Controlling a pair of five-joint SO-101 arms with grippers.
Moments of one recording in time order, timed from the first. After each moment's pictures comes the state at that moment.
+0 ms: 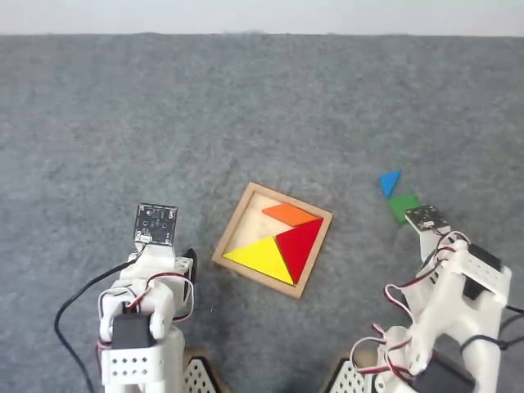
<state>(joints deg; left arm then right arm) -9.4 -103.1 96.9 72.0 -4.0 30.9 -24.9 65.5 65.5 48.1</state>
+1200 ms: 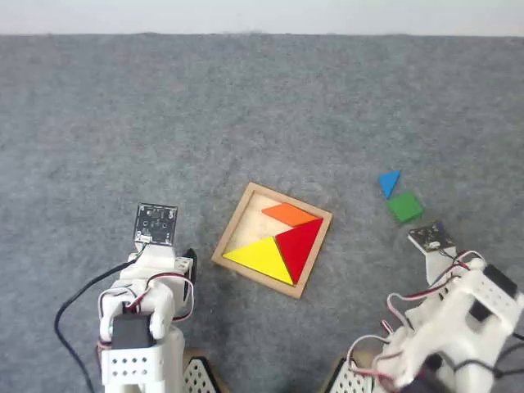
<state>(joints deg) -9.4 -103.1 96.9 72.0 -4.0 40.4 -34.7 68.1 75.1 59.7</state>
